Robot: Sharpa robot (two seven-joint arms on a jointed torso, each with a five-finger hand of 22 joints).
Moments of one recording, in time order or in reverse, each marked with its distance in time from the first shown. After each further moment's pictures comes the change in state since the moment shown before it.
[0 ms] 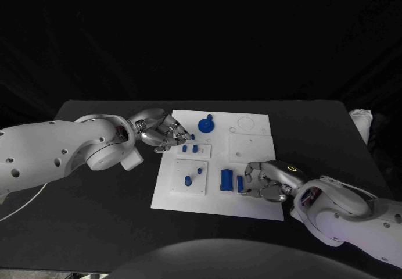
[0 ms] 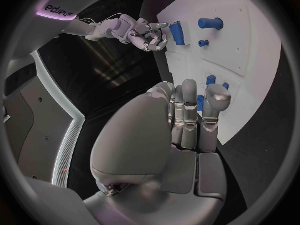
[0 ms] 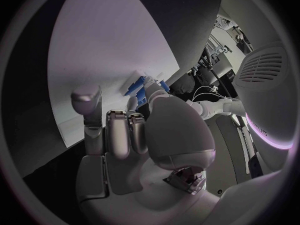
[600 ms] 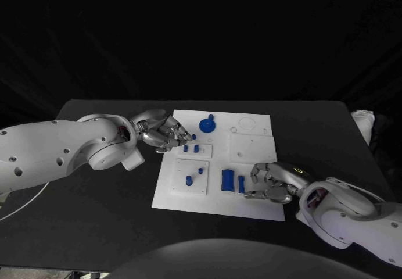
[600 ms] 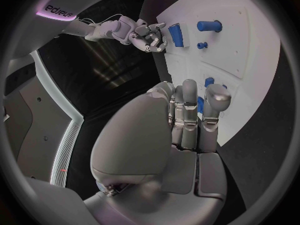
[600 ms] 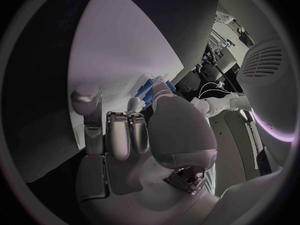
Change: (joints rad) left arm -0.001 0.000 0.000 0.001 -0.001 0.009 -0.013; left_hand 0.004 0.004 0.000 0.000 0.004 0.000 0.000 0.000 0.000 0.000 0.000 0.000 -0.001 0.000 0.000 0.000 0.000 0.000 0.000 0.000 0.000 0.001; right arm 0.000 -0.028 0.000 0.004 0.063 0.010 -0.015; right_hand -0.046 -0.019 -0.124 0.074 0.000 -0.013 -0.011 0.023 0.014 0.000 -0.007 0.000 0.000 0.001 -0.006 0.034 0.001 0.000 -0.004 -0.004 0.010 0.001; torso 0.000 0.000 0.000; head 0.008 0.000
